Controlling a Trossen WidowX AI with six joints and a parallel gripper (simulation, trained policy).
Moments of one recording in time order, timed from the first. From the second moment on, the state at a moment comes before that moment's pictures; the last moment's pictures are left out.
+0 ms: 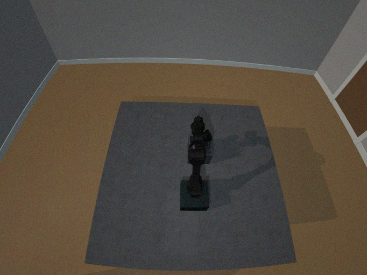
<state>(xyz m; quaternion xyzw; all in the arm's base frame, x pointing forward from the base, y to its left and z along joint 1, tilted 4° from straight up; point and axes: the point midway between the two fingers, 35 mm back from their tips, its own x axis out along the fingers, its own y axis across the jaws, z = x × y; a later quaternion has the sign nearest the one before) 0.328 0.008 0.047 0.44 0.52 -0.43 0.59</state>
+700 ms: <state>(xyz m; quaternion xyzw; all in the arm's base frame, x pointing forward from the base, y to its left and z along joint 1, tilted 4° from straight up) 0.330 0.000 0.005 0.41 0.55 -0.43 0.59</state>
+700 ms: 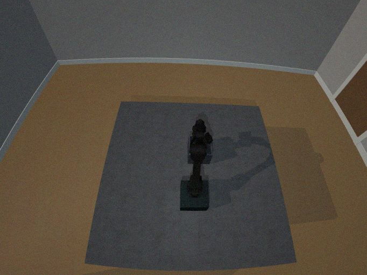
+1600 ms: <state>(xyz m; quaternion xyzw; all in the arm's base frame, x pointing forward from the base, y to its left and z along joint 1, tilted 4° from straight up) 0.308 0.039 0.046 0.47 0.62 -0.41 0.48</state>
